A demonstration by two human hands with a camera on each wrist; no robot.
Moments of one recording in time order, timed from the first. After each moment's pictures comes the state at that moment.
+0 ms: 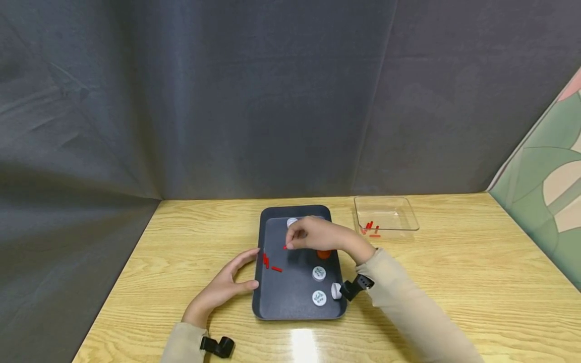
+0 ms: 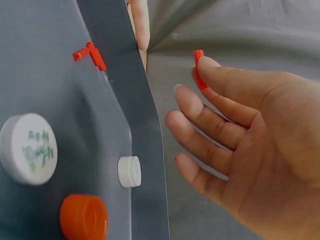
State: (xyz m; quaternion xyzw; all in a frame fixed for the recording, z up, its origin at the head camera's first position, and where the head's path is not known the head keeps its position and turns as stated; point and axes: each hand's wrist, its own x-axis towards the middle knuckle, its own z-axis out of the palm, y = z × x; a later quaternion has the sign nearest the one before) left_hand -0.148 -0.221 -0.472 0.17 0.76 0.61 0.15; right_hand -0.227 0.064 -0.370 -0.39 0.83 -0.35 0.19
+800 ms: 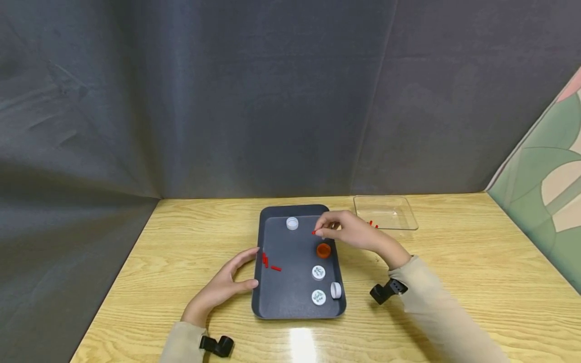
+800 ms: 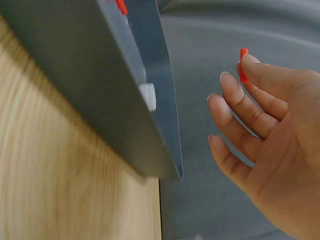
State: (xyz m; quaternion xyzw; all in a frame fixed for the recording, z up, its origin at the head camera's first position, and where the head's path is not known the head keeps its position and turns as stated) left_hand -0.148 -0.222 -0.472 0.18 0.76 0.61 0.15; right_hand -0.223 0.126 -0.379 -0.32 0.84 -0.43 0.11
